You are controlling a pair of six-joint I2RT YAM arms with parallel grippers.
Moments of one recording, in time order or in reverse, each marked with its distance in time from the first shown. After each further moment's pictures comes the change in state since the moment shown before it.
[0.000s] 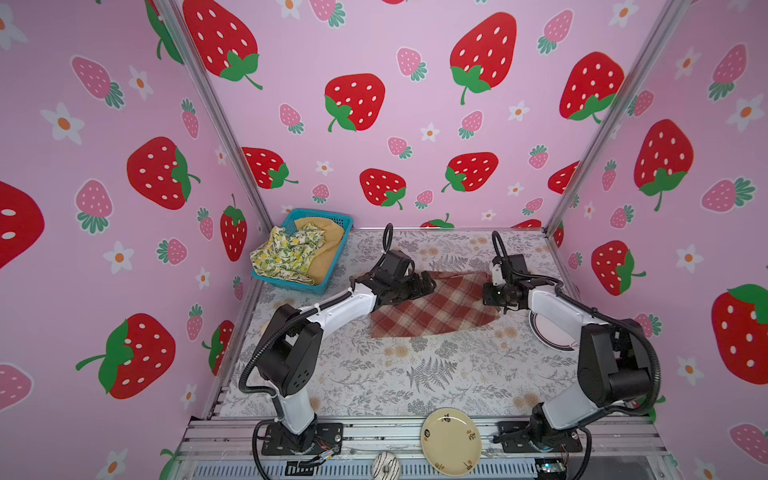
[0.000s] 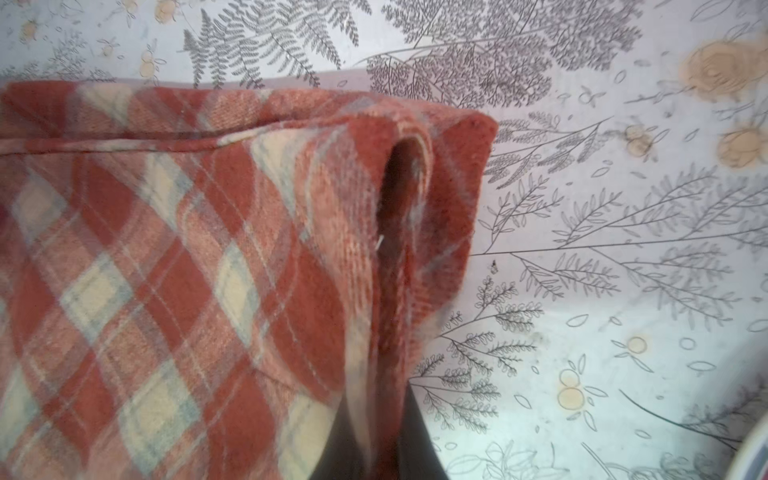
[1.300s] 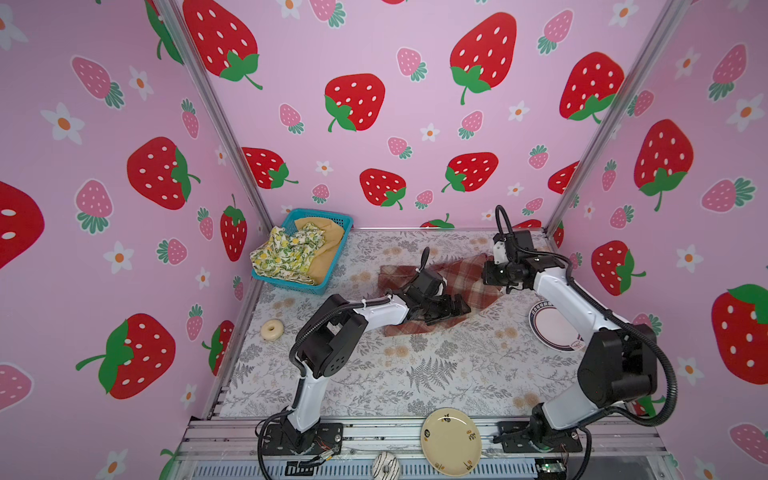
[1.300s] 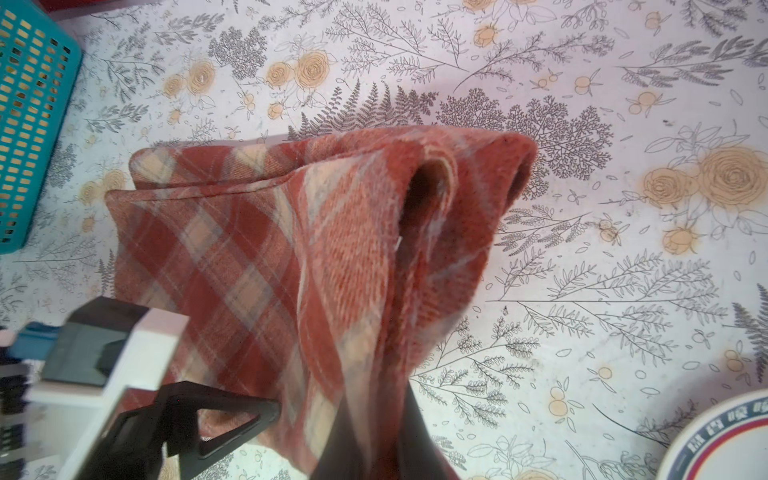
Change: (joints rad) left arm -0.157 0.269 0.040 0.248 0.235 -0.141; right arm 0.016 0.005 0.263 -0.192 -0.073 0.003
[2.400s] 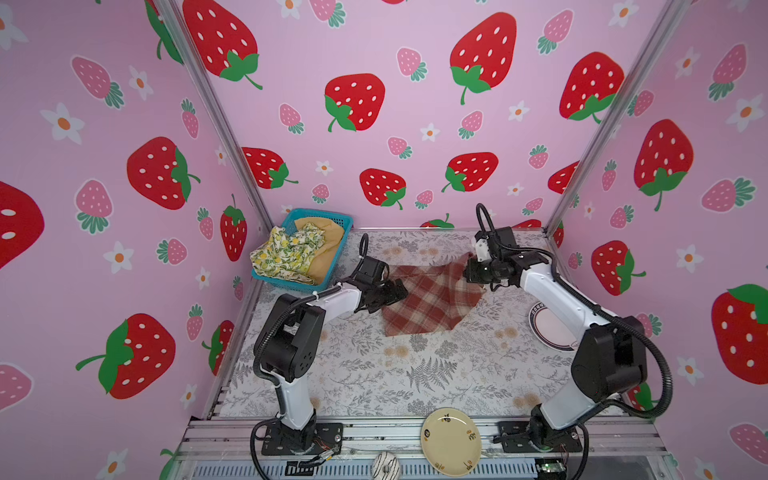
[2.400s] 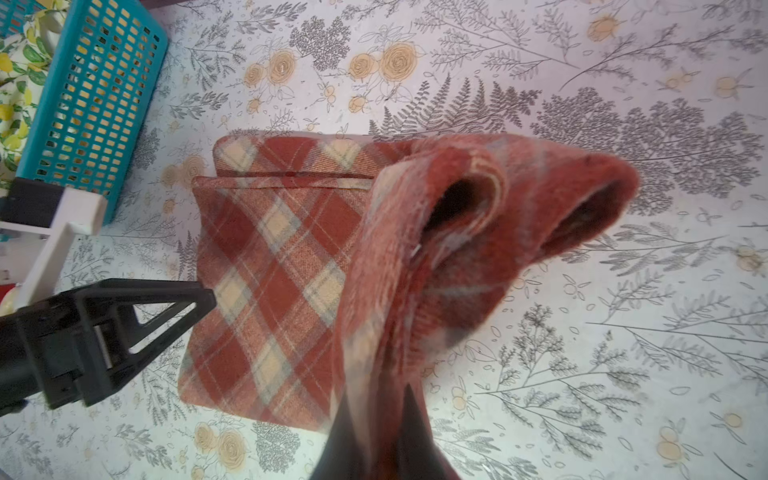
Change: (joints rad) left arm 0.350 -0.201 -0.191 -0.217 -0.184 0.196; right arm 0.134 0.060 0.080 -0.003 -0.049 0.084
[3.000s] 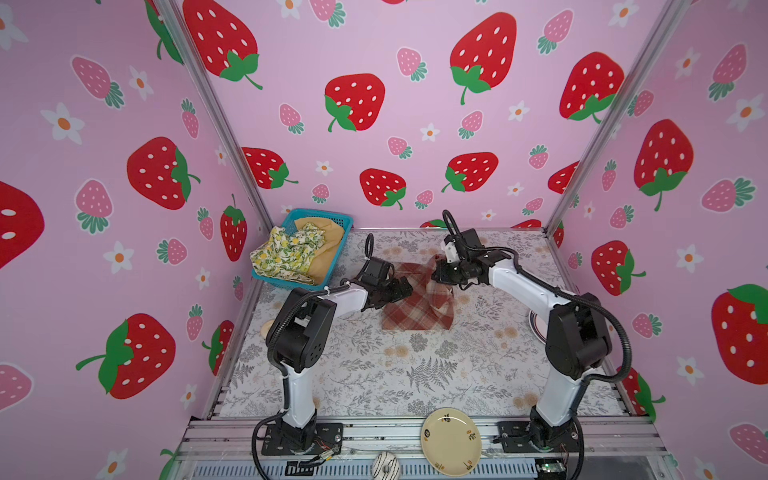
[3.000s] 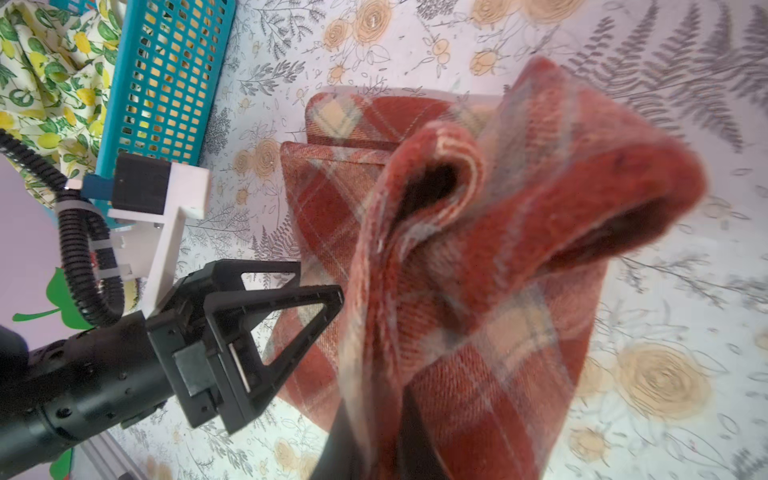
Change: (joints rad) left arm -0.020 0.088 0.027 0.157 -0.008 -0.016; right arm 0.145 0.219 0.112 0.115 -0.109 0.178
